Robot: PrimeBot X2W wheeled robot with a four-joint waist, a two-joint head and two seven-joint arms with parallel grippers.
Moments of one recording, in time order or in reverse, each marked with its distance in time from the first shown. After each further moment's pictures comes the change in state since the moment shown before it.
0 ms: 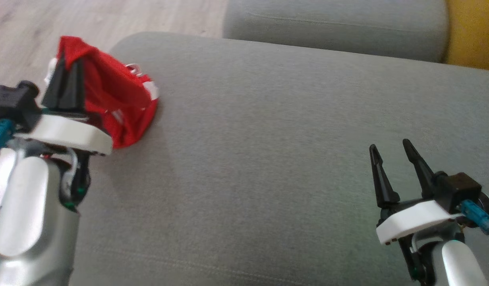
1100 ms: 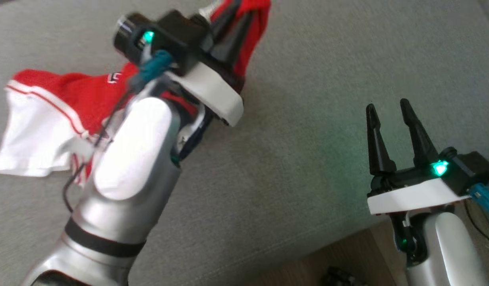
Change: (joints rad) left arm -0.307 -0.206 -0.382 -0.024 0.019 -0.066 0.128; right arm -0.120 0.007 0.052 -0.002 0.118 0.000 -0.139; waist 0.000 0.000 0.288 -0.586
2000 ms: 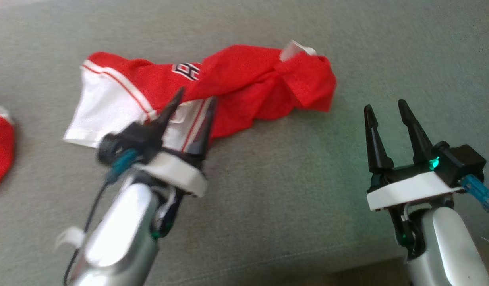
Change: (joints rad) left arm 0.343 0.068 0.029 0.085 -0.075 0.101 -0.181; right arm -0.036 0.001 -0.015 0.077 -0.049 0.000 0.016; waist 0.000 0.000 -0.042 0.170
